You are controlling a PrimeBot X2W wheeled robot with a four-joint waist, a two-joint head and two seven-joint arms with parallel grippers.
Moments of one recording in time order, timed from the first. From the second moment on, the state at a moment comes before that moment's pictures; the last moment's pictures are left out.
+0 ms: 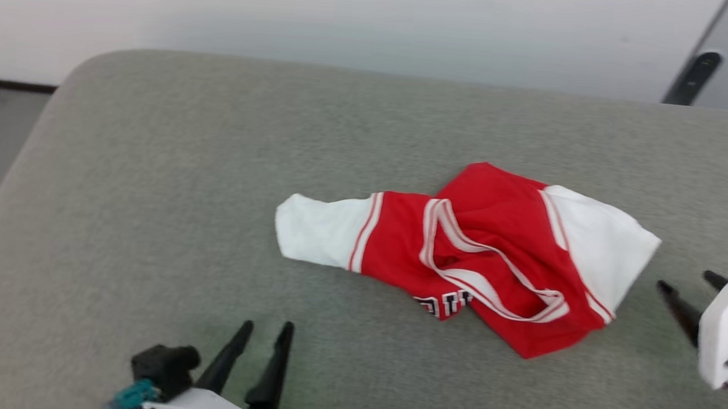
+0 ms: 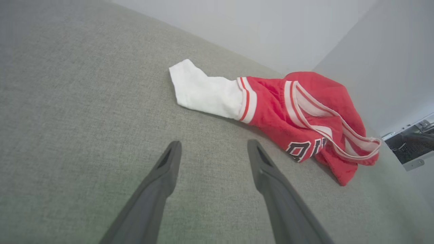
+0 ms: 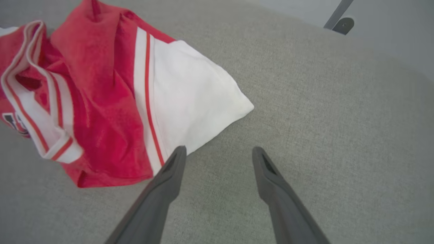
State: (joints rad) left arm -0.10 0.45 -0.59 0.06 -0.93 0.17 -0.25; right arm -0.24 -0.50 0.09 0.01 0.47 0.13 0.67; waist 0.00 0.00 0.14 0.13
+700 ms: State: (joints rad) left arm -0.13 0.30 -0.48 0.07 -0.65 0.09 -0.26; right arm -0.69 -0.67 0.32 0.56 0.55 0.13 0.88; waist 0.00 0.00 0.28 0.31
